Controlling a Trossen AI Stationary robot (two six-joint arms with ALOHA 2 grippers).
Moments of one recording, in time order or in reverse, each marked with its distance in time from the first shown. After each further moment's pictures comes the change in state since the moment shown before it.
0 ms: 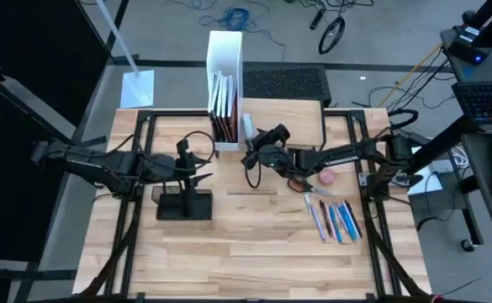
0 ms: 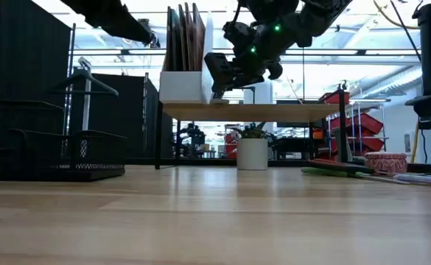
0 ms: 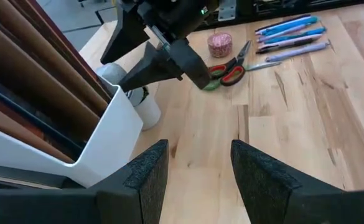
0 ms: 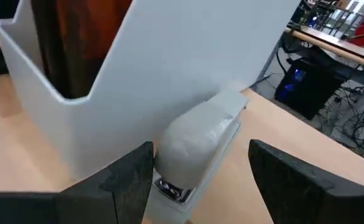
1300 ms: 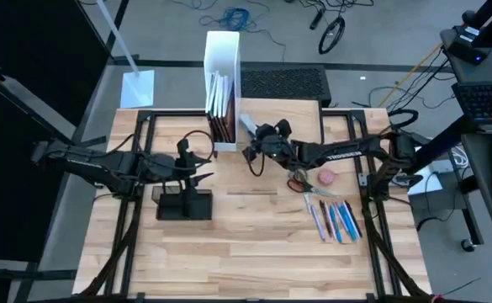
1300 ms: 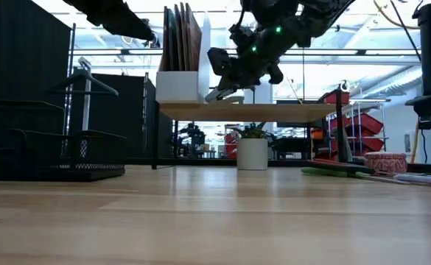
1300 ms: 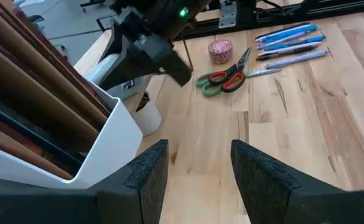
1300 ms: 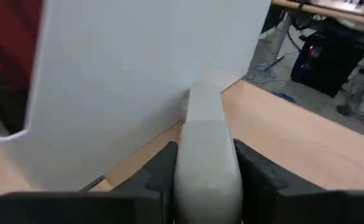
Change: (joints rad) left arm 0.001 0.000 0.000 0.024 0.000 0.005; right arm -0.057 -0.048 -0.002 -0.045 -0.082 0.107
